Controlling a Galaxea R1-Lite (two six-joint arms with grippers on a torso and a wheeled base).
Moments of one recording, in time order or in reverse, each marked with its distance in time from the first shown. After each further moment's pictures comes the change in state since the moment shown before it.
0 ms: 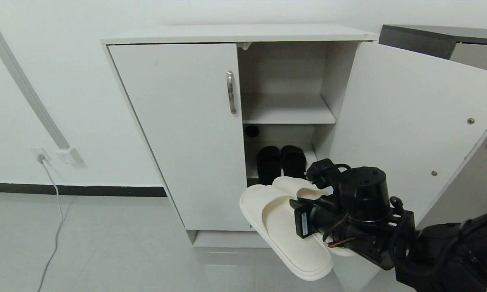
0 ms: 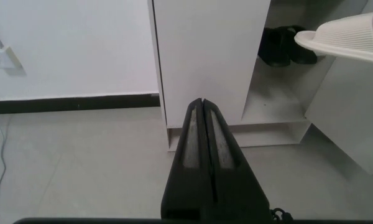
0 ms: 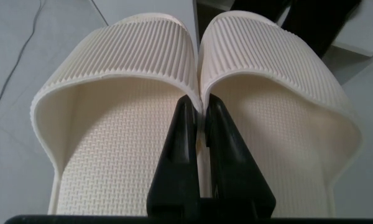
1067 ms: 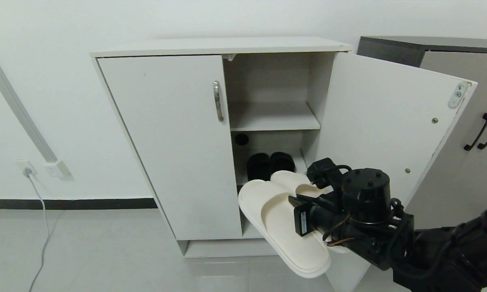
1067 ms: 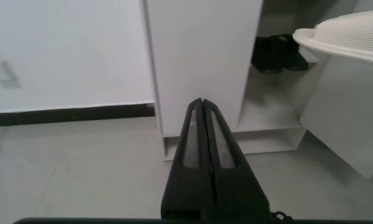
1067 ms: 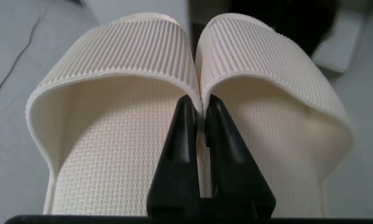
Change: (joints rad) left arm 0.001 0.000 0.000 0.000 -0.001 0.002; right arm -0.001 0.024 0.027 -0.110 0.004 -0.043
